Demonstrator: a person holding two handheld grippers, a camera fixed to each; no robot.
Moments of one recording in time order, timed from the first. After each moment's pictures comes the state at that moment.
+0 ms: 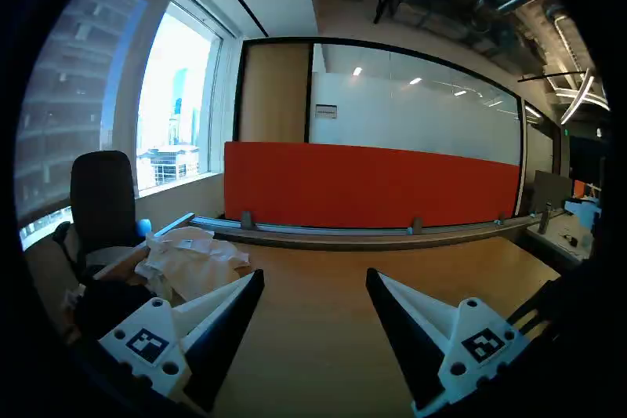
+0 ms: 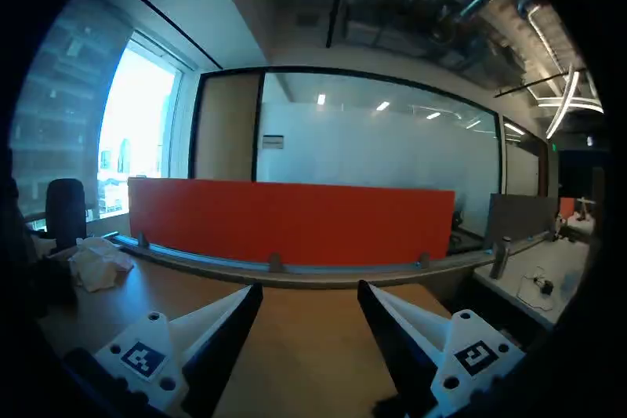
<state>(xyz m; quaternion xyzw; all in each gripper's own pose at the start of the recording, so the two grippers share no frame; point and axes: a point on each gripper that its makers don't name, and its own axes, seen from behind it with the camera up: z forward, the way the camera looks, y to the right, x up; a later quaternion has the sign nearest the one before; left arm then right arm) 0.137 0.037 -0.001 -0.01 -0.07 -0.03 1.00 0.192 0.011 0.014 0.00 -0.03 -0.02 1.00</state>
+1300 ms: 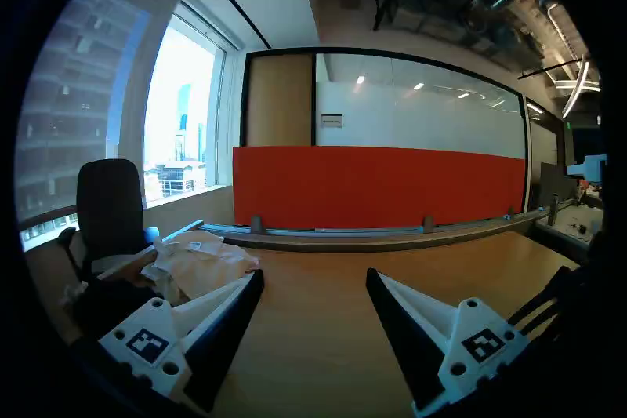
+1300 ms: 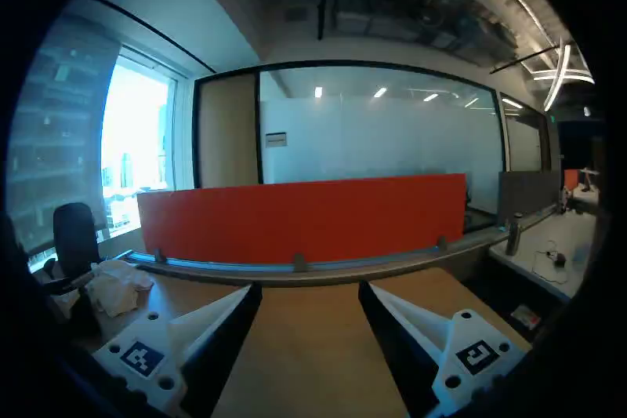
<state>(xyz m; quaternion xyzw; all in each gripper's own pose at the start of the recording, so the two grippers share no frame) 0.105 0.024 -0.004 0.01 -0.04 -0.01 1.00 0.198 -0.035 0.013 0.01 -0.05 0.03 1.00</state>
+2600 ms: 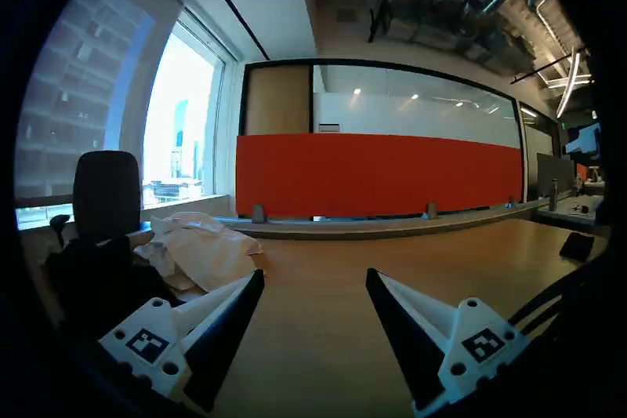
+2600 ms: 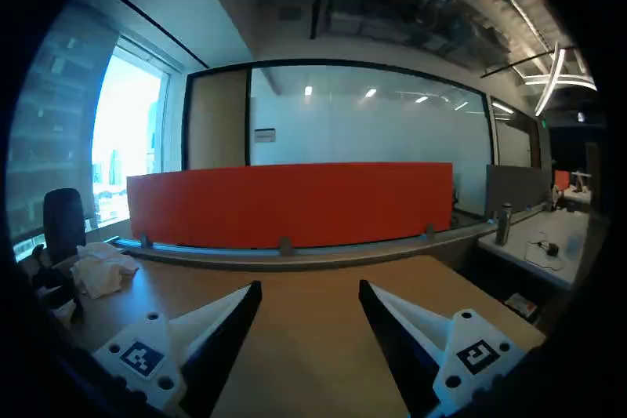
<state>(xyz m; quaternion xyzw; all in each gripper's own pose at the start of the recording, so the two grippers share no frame) 0.005 0.000 -0.003 0.00 0.00 -0.01 1.00 0.133 -0.027 -0.002 -0.02 -0.04 0.02 1.00</state>
